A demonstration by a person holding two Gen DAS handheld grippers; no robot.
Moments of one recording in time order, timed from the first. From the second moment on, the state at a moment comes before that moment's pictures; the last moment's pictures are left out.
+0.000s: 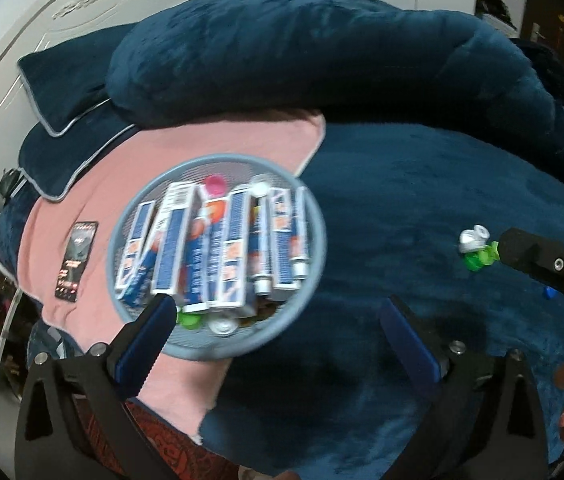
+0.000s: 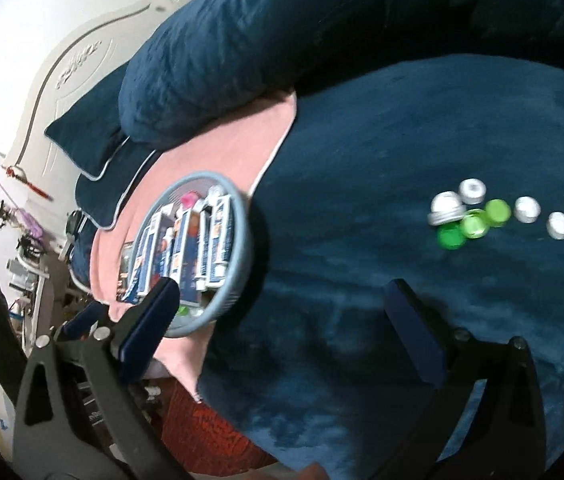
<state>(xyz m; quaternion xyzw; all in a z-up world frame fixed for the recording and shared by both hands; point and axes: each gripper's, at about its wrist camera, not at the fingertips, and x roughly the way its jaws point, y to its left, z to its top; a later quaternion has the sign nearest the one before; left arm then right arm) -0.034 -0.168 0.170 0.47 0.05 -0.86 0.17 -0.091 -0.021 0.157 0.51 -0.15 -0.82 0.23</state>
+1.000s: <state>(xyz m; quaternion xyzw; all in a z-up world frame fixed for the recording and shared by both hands) -0.157 -0.013 0.094 0.56 0.01 -0.83 0.05 -0.139 0.231 0.051 0.58 -0.16 -0.80 -0.01</state>
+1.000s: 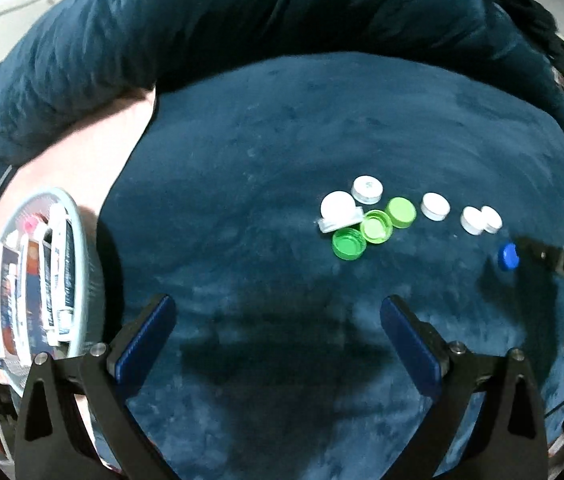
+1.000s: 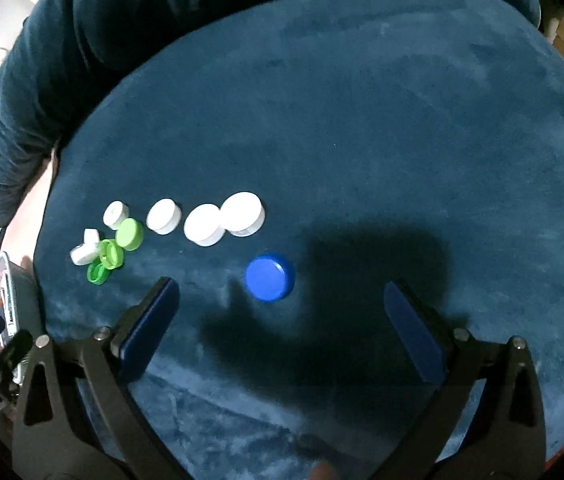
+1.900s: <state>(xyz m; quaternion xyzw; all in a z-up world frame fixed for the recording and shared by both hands) -0.236 -0.020 0.042 0.57 0.12 -0.81 0.03 -0.152 0.248 0.086 0.57 -0.19 -0.80 0.03</state>
